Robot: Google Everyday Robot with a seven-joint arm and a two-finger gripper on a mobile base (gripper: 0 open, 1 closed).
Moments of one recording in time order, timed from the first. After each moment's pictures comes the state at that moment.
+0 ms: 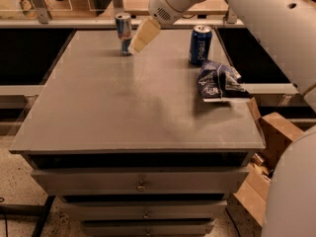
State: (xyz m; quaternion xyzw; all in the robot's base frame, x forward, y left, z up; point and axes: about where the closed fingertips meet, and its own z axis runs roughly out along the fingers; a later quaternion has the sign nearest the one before) arm 0.722 0.025 0.957 -0.57 0.72 0.07 0.40
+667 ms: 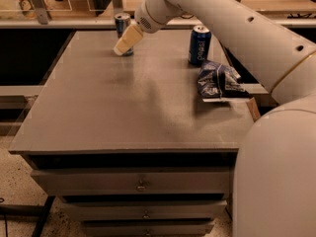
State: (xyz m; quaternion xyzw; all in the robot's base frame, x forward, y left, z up) arm 0.771 0.063 0.924 -0.51 0.75 0.08 0.42
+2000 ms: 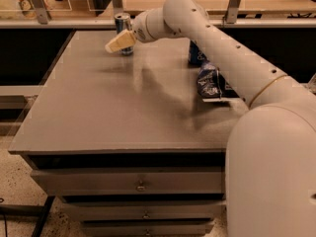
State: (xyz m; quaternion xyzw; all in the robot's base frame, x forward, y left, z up) arm 0.824 0.099 0.895 -0.44 0.71 0.20 0.51
